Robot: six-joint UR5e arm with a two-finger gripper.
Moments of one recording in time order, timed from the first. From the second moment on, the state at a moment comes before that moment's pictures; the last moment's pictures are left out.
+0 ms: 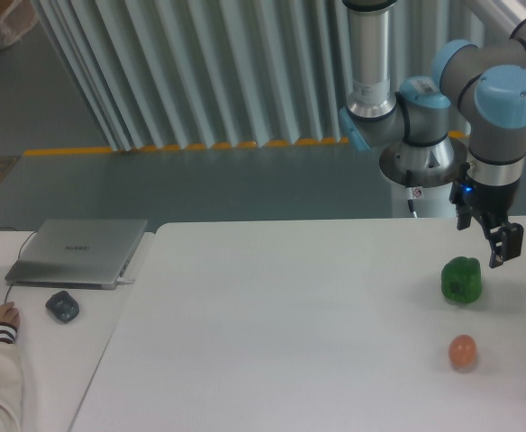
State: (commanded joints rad) arm 2.49 -1.74 -1.55 -1.45 1.54 1.46
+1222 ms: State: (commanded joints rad) arm 2.47 -1.74 -1.60 -1.23 1.69 1.36
